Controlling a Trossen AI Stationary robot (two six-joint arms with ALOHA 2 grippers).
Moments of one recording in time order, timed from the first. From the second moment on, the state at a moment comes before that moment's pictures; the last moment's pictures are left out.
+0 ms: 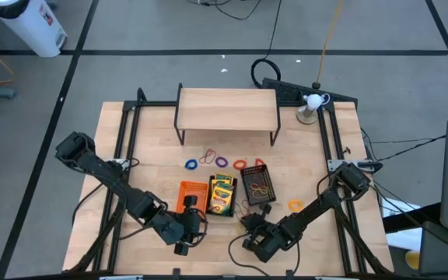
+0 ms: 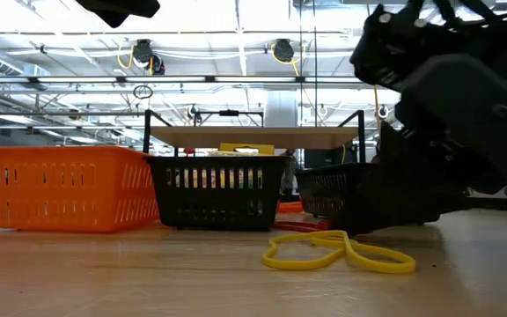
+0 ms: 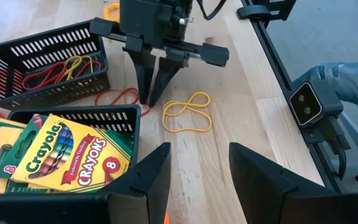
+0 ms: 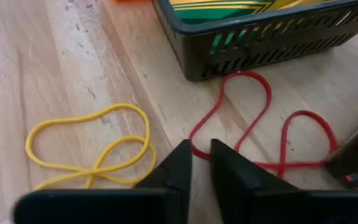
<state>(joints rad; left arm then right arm) -0.64 1.58 1.07 -0.24 -0.36 -0.32 0.67 2.07 1.12 -0.15 0.73 0.95</state>
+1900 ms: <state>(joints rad) -0.58 1.58 1.07 -0.24 -0.37 -0.35 0.65 1.55 0.92 -0.05 1.36 0.33</state>
